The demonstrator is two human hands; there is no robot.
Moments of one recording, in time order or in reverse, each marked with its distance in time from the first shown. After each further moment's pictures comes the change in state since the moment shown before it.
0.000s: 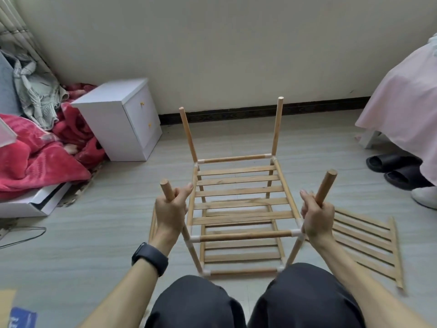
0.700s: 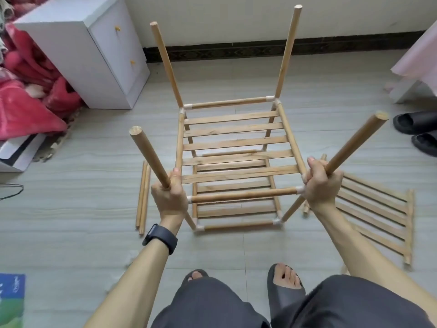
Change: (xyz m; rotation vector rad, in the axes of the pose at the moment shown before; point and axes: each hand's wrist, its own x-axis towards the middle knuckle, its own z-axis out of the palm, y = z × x) left_hand 0.036 -0.126 0.023 0.098 0.296 -0.055; right_hand 0.068 0.083 0.041 -0.015 0.020 -0.010
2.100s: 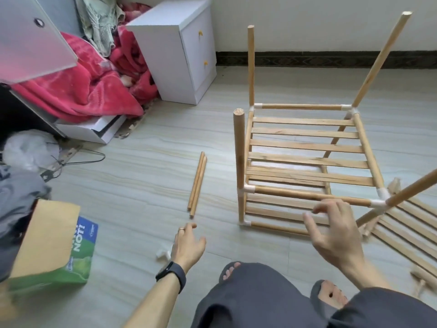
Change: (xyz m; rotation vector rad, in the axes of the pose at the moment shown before) left_hand -0.062 -0.101 -0.167 0.944 -0.388 -0.441; right_hand -0.123 -0.001 0.023 -0.720 -0.501 -0.573
